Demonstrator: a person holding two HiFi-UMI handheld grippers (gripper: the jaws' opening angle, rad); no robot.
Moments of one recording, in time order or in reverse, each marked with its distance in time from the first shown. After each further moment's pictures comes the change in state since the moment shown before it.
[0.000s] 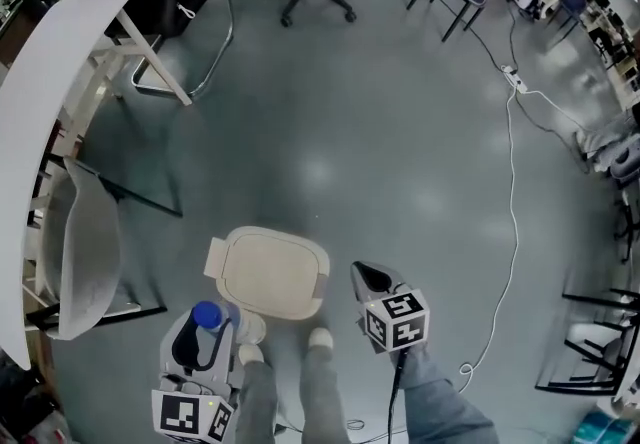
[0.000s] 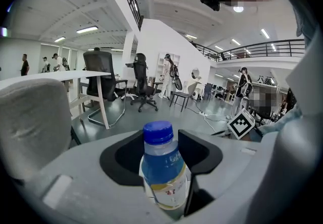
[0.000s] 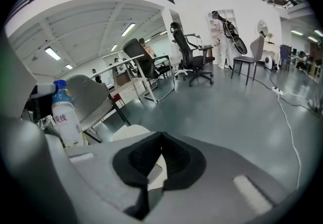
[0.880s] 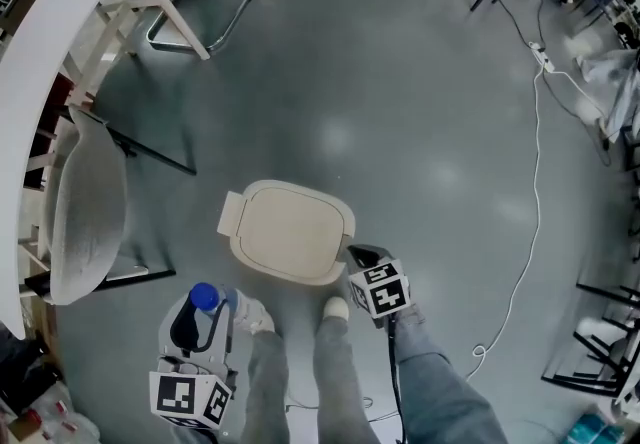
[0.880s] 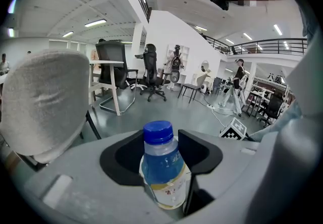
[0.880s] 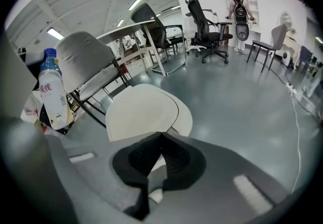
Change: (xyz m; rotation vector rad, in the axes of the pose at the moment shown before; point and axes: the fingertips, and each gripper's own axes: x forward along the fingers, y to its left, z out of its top) left arm -0.024 0.039 -0.086 -0.052 0.101 0.086; right arm 0.086 0.035 -0.131 -0.107 0.262 0.064
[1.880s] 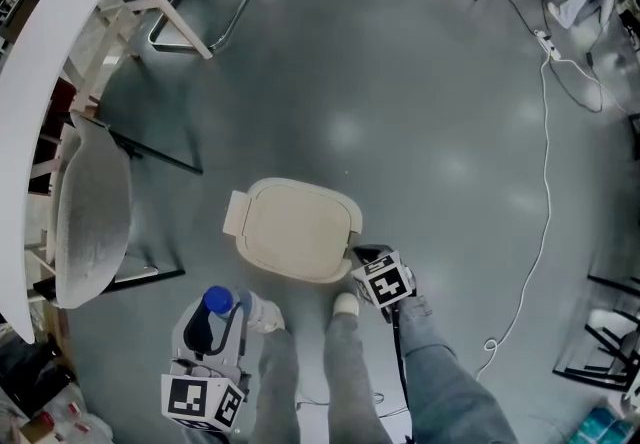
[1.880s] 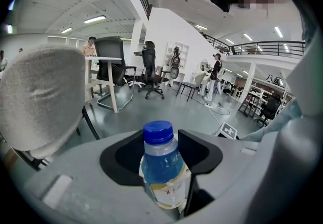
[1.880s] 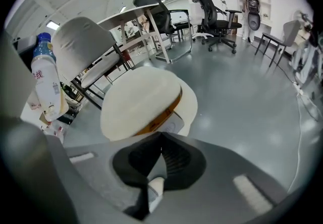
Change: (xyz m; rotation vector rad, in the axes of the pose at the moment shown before) left arm 0.004 -0.015 -0.005 -0.015 0.025 -0.022; right arm 0.024 -0.003 -0.031 -0.041 0.143 0.038
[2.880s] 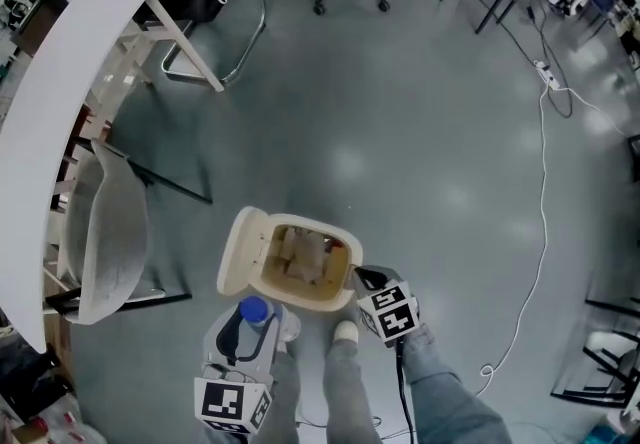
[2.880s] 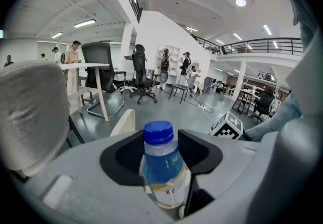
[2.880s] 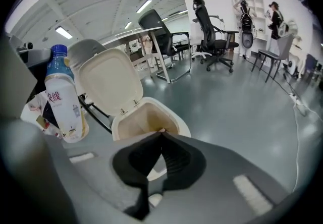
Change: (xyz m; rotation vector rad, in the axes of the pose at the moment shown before) left arm 0.023 -0.036 0.039 0.075 -0.036 -0.071; right arm -0.065 0.009 0.073 -0.024 -0.182 -0.016
